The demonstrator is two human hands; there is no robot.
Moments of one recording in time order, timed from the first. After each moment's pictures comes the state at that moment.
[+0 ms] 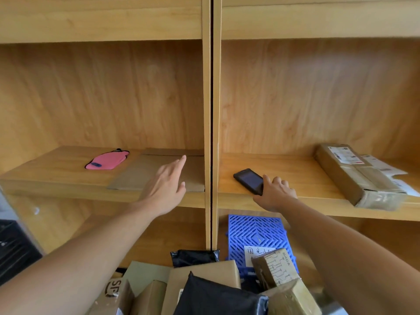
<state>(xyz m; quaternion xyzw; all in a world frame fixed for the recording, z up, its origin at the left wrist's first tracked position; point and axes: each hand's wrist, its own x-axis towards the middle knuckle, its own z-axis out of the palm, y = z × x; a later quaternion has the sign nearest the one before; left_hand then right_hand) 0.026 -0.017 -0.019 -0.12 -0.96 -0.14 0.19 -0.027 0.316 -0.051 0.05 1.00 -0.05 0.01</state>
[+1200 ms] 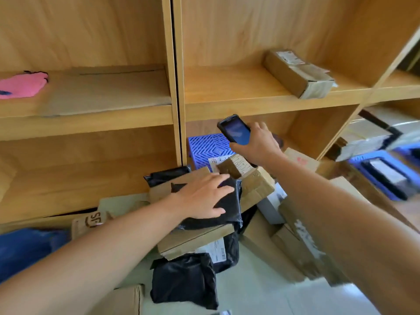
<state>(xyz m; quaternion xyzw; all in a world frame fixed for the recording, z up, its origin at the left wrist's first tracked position) 0.156 0.062 -0.182 -0.54 -0.84 0.00 -0.03 0.159 0.269 -0.088 0.16 0.97 -0.18 -0.07</state>
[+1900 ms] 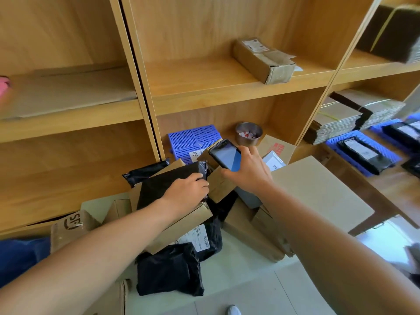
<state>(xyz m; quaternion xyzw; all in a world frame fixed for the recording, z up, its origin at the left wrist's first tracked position) 0.194 0.089 -0.207 -0.52 -0.85 0.07 0.04 0.263 0.297 -0.150 0.19 0.96 -0.20 -0.07</state>
